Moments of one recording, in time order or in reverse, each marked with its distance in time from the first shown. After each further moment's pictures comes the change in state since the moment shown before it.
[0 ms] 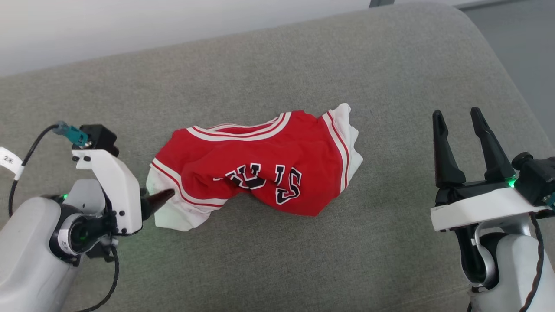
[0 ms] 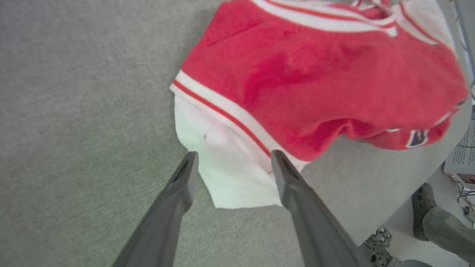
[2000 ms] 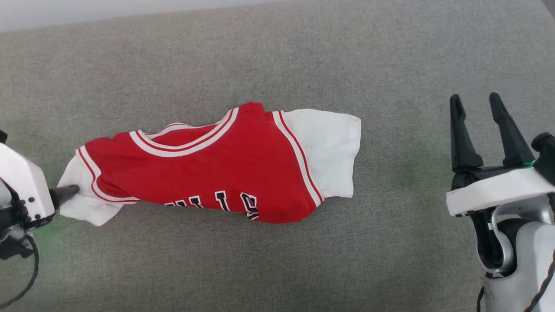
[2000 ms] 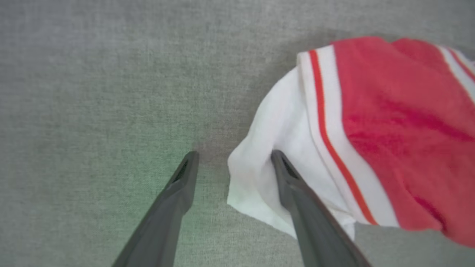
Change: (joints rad) left arm -0.029 0.165 0.096 0.206 -0.037 0.055 0.011; right arm -0.040 0.002 -0.065 -0.040 -0.012 0.000 0.102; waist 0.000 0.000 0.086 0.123
